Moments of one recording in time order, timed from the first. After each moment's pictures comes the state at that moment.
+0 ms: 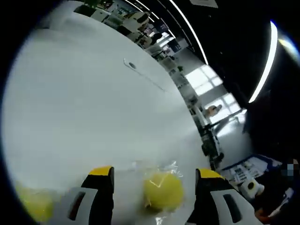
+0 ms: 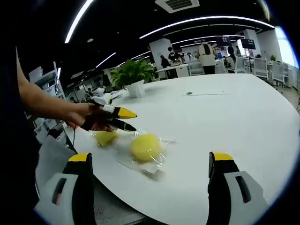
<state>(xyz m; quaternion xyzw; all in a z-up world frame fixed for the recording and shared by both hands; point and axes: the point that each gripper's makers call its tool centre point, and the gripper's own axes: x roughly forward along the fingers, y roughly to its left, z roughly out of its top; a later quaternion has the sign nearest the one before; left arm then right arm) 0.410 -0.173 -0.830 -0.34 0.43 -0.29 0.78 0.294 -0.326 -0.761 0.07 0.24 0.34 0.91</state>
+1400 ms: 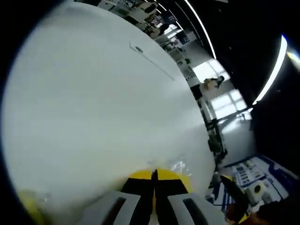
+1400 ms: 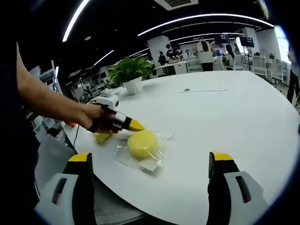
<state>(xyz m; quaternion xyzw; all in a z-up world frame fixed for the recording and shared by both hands) 0.406 -0.191 -0.847 -0.33 0.46 -0.29 0.77 0.292 -0.332 -0.768 0.07 0.25 0.33 0.91</state>
